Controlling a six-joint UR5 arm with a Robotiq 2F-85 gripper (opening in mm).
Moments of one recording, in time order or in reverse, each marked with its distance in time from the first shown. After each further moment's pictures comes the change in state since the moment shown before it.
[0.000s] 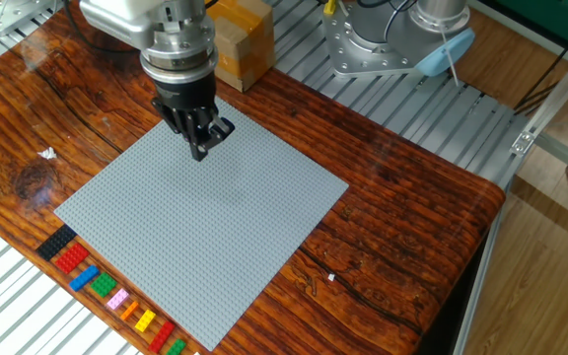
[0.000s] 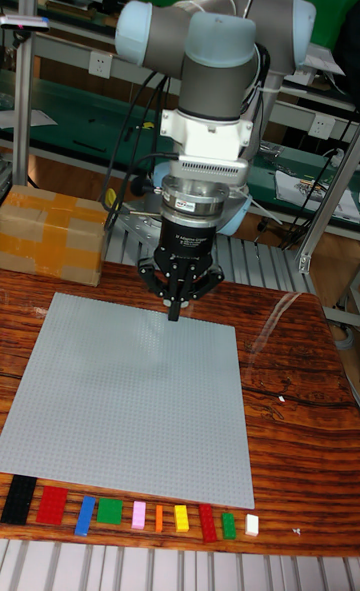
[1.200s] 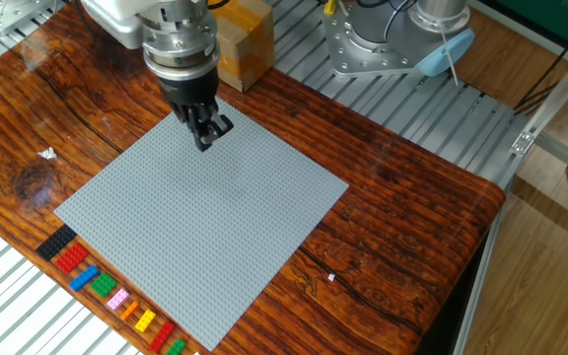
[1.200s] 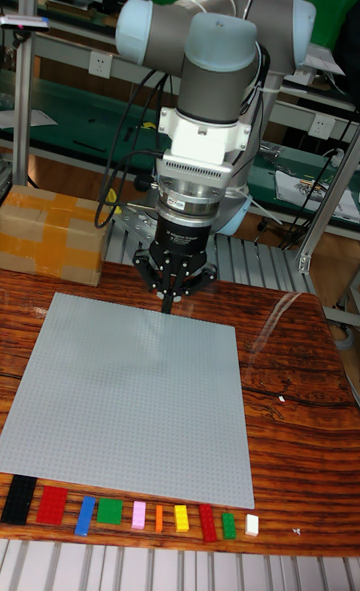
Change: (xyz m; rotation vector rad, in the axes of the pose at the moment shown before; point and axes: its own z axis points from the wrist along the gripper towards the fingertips) arm 0.013 -0.007 0.001 0.021 0.037 0.179
